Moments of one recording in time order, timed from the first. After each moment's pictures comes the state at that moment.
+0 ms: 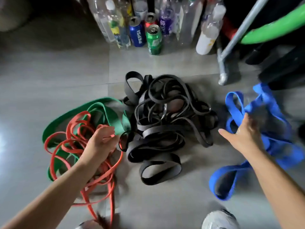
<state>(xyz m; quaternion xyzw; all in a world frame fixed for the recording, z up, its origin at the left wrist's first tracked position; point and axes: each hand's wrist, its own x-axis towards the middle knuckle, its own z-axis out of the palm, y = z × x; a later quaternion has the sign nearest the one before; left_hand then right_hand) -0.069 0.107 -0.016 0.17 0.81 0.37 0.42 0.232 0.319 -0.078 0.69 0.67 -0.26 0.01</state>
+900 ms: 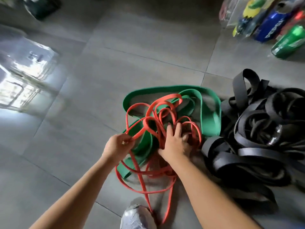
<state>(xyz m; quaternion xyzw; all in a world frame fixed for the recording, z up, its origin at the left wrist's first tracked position) -0.215 -0.083 -0.125 0.11 0.93 0.20 0.28 -0.111 0.073 -0.159 0.33 0.87 -0.25 0.26</state>
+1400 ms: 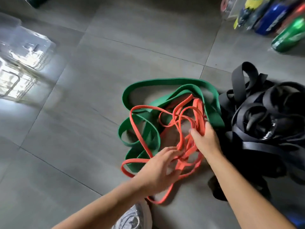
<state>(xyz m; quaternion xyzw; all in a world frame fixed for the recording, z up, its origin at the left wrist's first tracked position) -0.100 -0.036 -0.089 0.41 0.78 0.32 0.36 -0.051 0.142 -0.134 0.51 0.69 -0.51 0.03</state>
